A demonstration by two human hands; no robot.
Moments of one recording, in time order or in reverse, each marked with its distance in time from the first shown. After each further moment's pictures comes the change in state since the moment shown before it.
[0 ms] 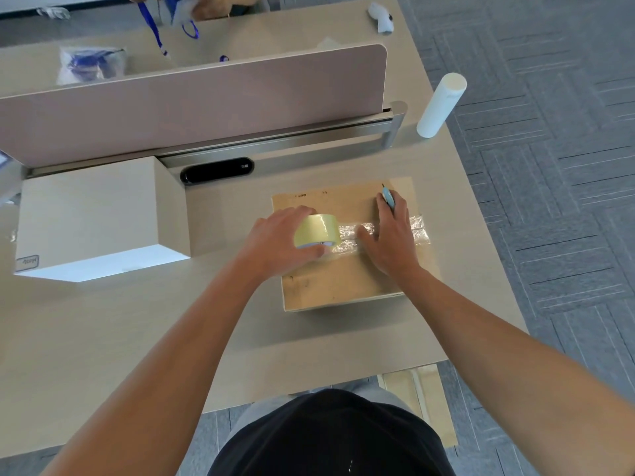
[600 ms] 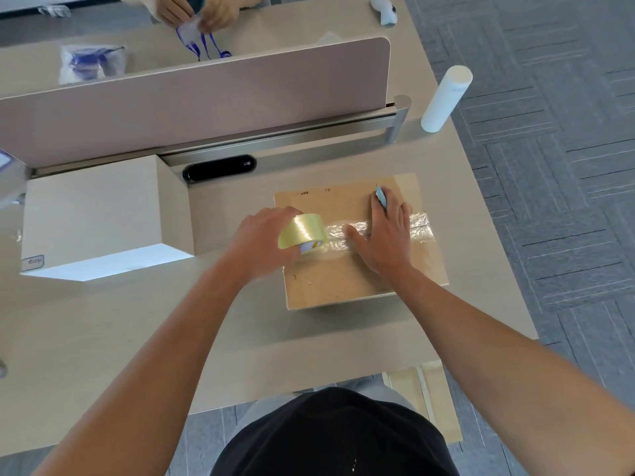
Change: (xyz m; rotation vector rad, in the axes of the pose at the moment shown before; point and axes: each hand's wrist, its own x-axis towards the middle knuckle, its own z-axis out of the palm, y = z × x) left_hand -0.008 -0.026 -0.007 0.046 0.049 0.006; right_hand 0.000 -0.010 0.019 -0.115 0.007 -0.016
